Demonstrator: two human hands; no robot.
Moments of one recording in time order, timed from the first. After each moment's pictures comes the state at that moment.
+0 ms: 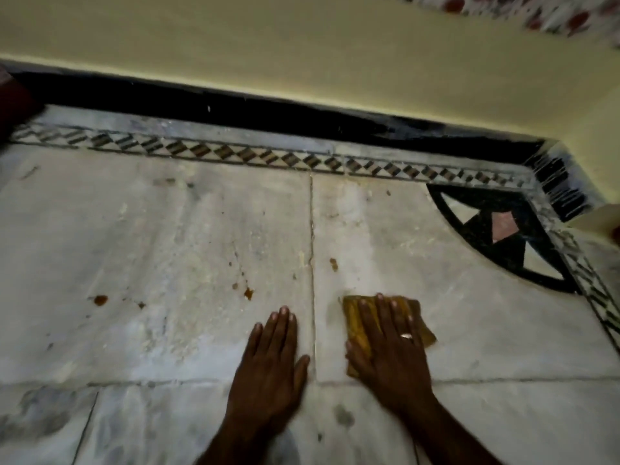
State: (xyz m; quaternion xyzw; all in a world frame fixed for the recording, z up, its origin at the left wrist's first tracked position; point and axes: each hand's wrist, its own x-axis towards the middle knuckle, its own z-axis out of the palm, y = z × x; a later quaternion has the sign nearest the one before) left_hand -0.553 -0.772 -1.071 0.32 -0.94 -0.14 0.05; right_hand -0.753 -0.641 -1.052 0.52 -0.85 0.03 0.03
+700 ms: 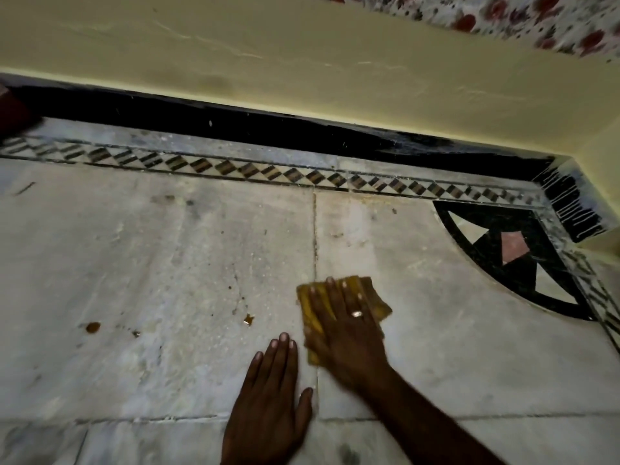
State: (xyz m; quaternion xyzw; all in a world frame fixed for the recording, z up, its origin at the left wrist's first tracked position) left_hand -0.559 -0.777 -1.073 0.34 -0.92 -0.11 0.15; right_hand -0.754 -0.750 -1.051 0.59 -0.80 0.01 0.02
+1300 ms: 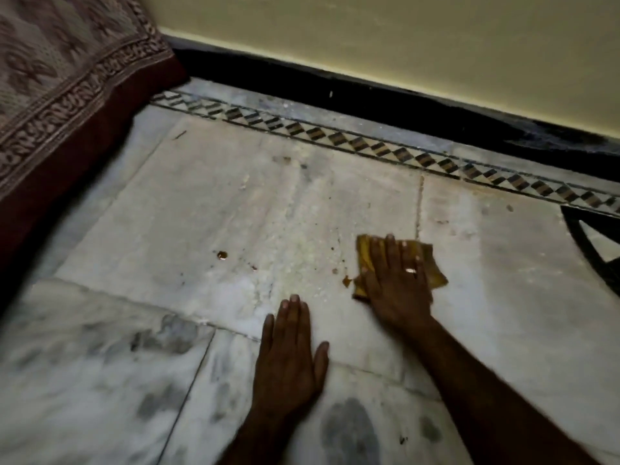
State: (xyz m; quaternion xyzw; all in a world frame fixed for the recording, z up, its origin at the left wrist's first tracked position) left_hand -0.472 -0.800 -1.068 0.50 -0.85 -0.09 0.13; right_hand -0.710 -0.834 -1.053 0.58 -0.82 0.01 -0.03
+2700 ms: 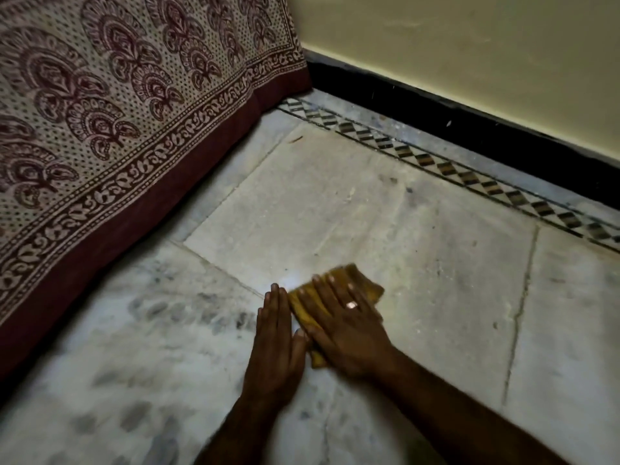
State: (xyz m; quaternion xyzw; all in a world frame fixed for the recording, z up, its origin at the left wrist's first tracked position) left_hand -0.334 -0.848 -1.063 0.61 -0.71 -0.25 0.25; right_hand -0.509 -0.871 -1.040 0.87 -0.49 0.01 -0.04
